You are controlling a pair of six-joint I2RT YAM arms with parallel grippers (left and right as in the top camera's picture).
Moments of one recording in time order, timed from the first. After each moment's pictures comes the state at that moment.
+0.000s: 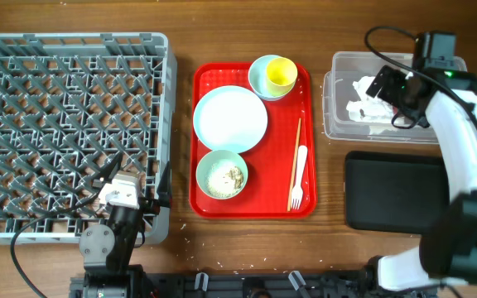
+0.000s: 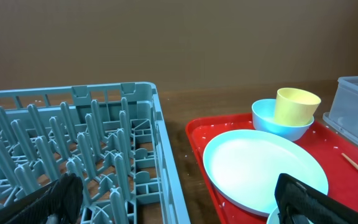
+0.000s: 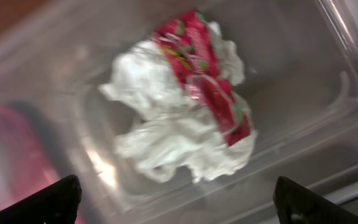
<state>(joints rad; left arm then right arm) 0.01 0.02 0.01 -0.05 0.21 0.00 -0.14 1.64 1.33 -0.81 0.04 0.41</state>
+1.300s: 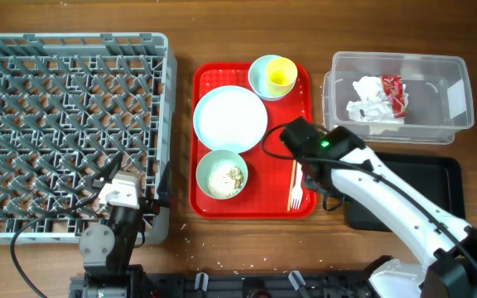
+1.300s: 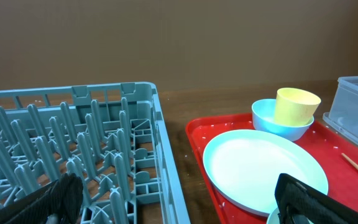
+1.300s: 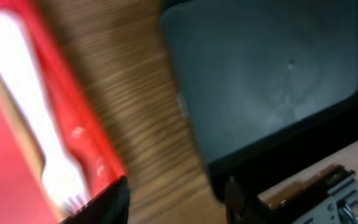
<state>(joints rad) 0.01 0.02 0.01 -0.05 0.21 0.00 0.56 1.49 1.01 -1.21 0.35 0.97</state>
